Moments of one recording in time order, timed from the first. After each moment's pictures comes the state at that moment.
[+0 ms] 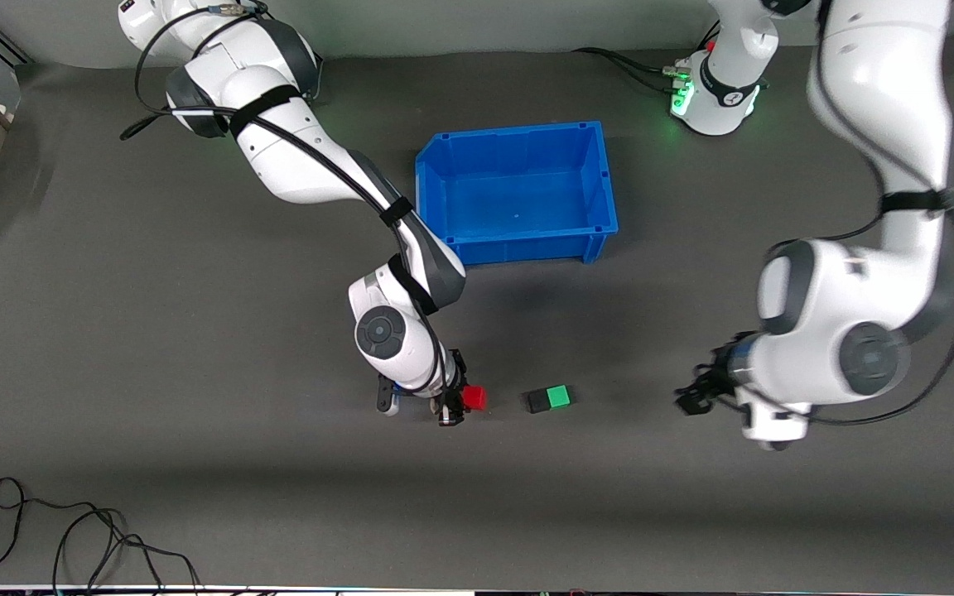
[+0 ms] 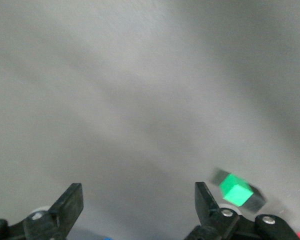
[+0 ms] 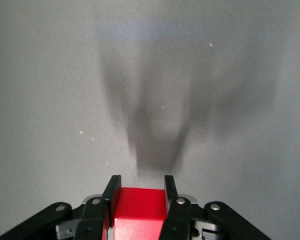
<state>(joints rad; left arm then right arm) -0.18 0.56 0.00 -1.40 -0.15 1.82 -0.85 0.60 1.07 -0.05 -1.05 0.21 2.32 2.04</state>
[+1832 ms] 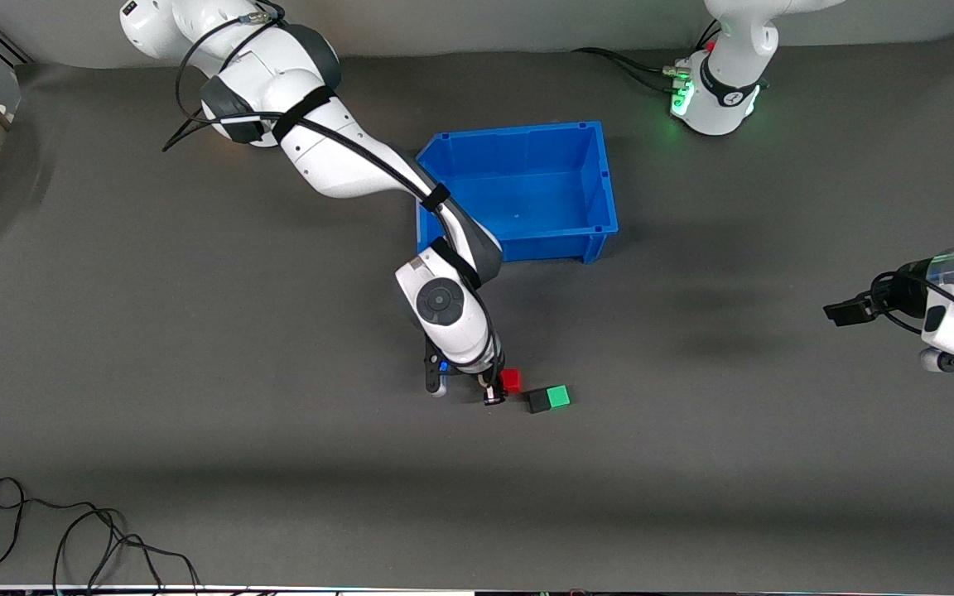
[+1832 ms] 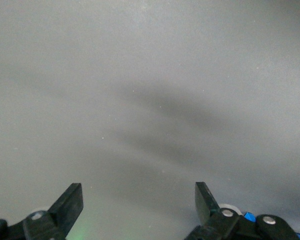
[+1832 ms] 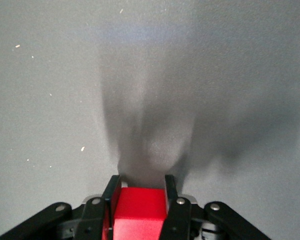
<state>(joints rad) 0.11 0.25 -0.02 -1.72 -0.05 1.73 -0.31 0.70 1.15 -0.05 -0.99 0.16 2.39 2.09</state>
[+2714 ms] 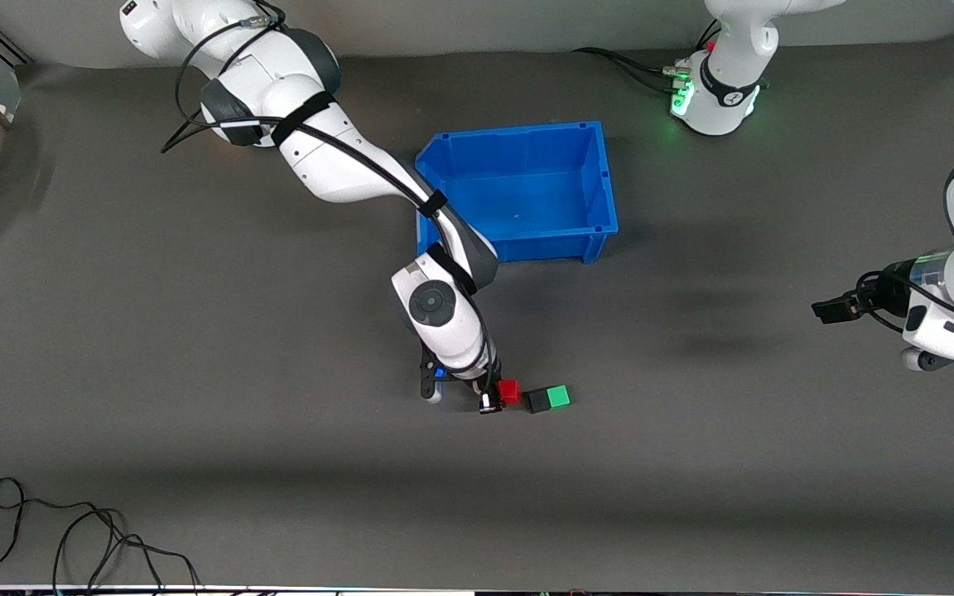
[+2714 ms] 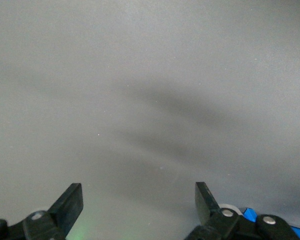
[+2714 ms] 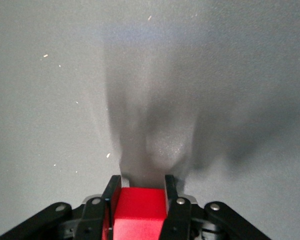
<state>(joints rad) 0.09 0.25 -0.02 -1.73 -0.05 1.74 -0.31 0.69 1.17 -0.06 -0.99 0.16 2.47 2.10</state>
